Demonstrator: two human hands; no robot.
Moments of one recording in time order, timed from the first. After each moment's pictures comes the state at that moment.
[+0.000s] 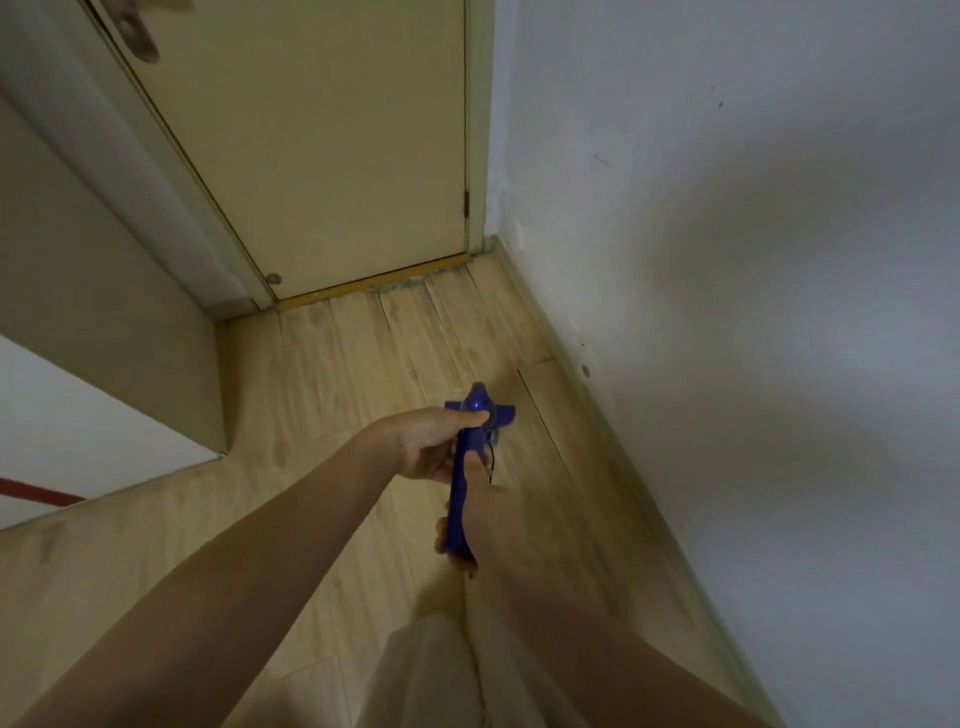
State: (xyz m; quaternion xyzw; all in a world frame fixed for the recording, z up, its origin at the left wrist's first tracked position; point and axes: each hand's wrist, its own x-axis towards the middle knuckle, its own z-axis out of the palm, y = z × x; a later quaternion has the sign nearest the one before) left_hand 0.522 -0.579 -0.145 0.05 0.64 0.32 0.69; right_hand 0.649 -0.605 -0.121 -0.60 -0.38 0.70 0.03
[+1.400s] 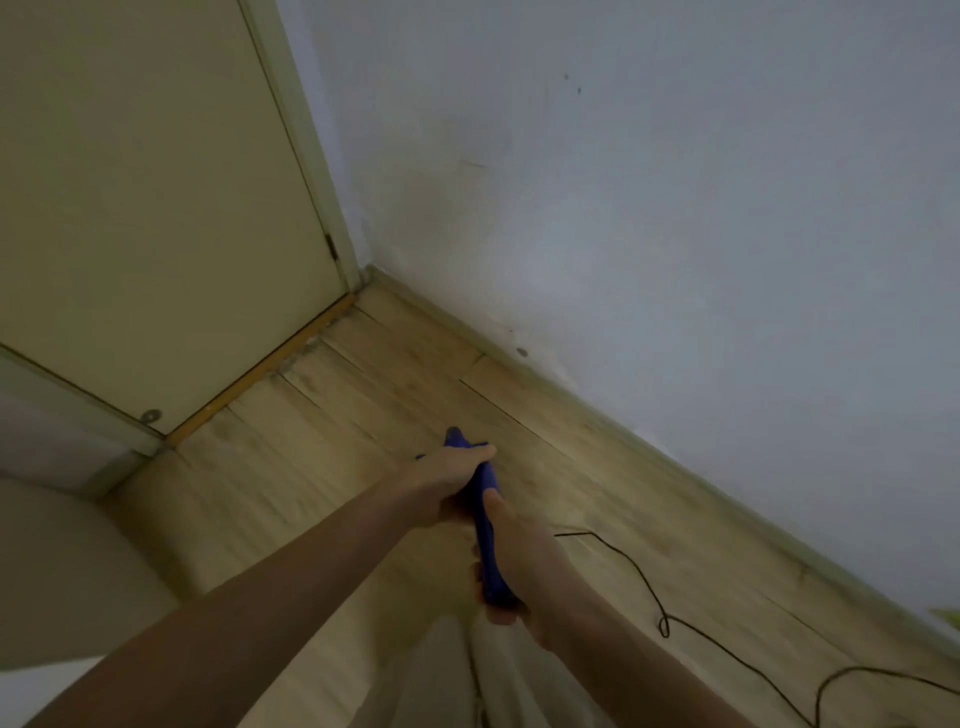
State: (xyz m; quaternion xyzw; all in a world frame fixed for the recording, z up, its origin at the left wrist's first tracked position) left_hand 0.401 -0.574 -0.141 0.18 0.66 0.15 0.71; right_hand 0.510 -0.647 -0.077 -0.67 -0.29 0.68 0.11
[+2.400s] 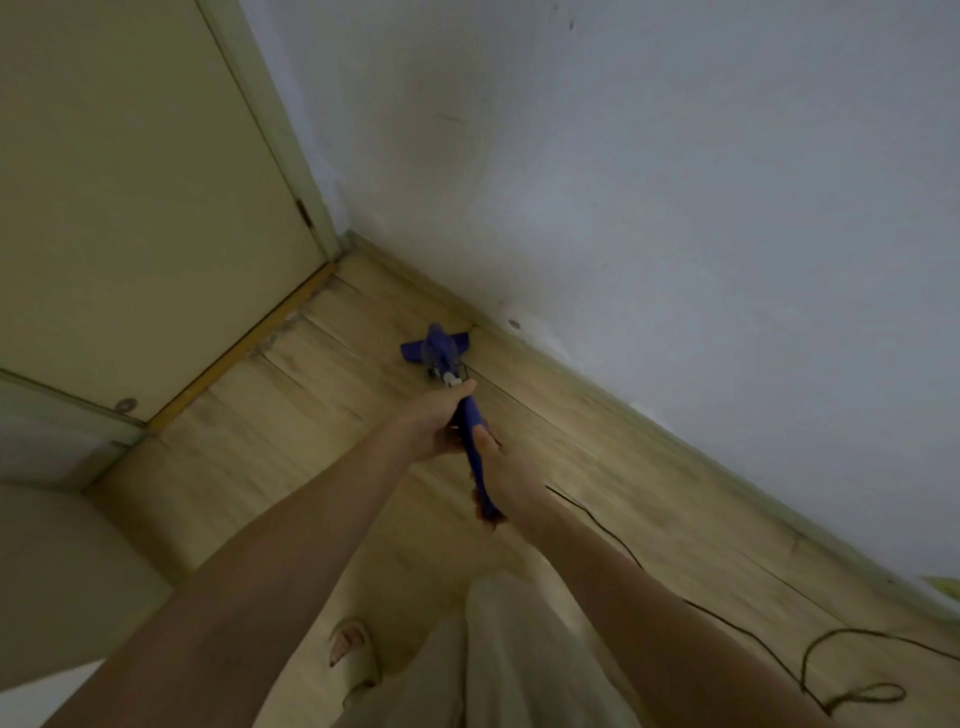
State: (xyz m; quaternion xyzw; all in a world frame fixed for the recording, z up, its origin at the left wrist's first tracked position) left_hand 0.406 -0.465 -0.186 0.15 0.63 0.23 0.73; right_hand 0.513 -0.529 -0.143 -0.69 -0.34 0.63 0.07
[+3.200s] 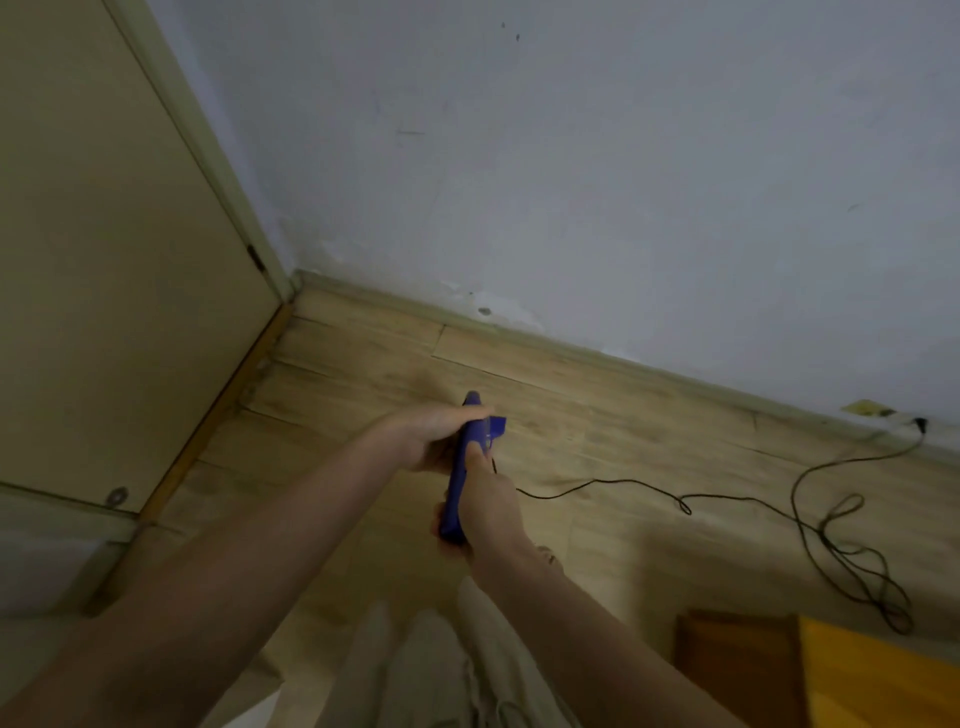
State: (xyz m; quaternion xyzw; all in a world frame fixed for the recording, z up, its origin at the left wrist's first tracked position) left_hand 0.213 -0.564 -0.165 0.35 0.53 -0.03 0.77; right_hand 0.261 -0.685 -0.094 -0.71 -0.07 0.60 0.36
